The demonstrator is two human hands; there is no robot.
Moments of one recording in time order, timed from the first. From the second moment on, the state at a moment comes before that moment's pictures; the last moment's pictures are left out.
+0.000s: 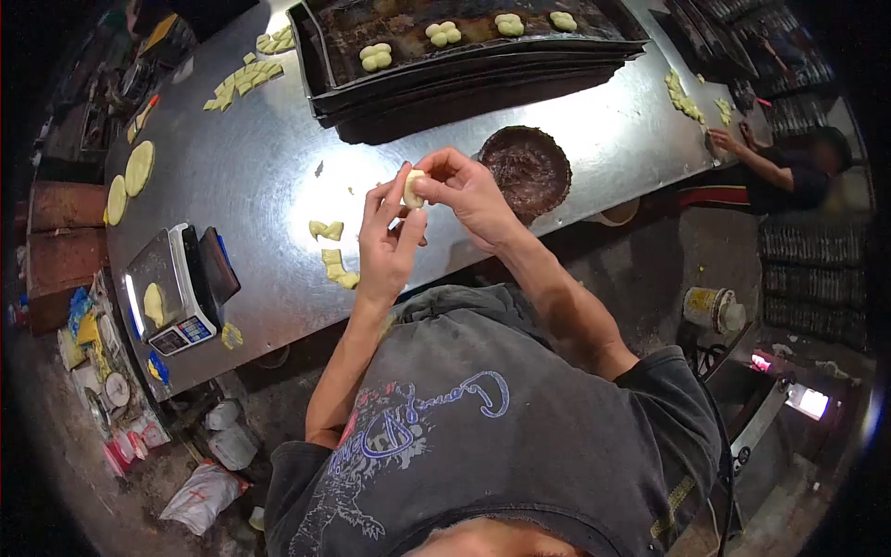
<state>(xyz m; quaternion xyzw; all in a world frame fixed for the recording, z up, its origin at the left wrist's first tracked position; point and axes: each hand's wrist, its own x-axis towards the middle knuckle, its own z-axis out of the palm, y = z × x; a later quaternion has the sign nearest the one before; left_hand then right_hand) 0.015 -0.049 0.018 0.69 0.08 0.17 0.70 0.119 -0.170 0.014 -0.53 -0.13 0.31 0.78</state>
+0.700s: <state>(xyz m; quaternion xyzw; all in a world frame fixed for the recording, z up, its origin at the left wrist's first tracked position) -0.019 -0.052 -0.010 0.63 0.24 0.16 0.72 0.106 -0.140 0.014 -0.58 -0.21 0.46 0.64</state>
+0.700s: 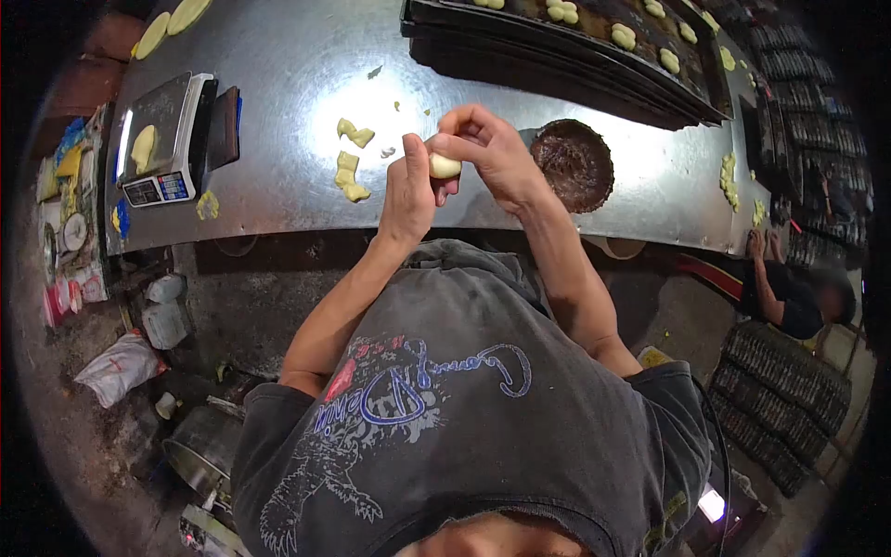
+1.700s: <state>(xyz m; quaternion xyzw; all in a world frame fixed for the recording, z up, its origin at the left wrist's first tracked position) -0.032 -0.010 -0.027 0.79 0.04 0.15 0.59 0.073 -0.146 -0.012 -0.74 -0.28 0.17 0.59</state>
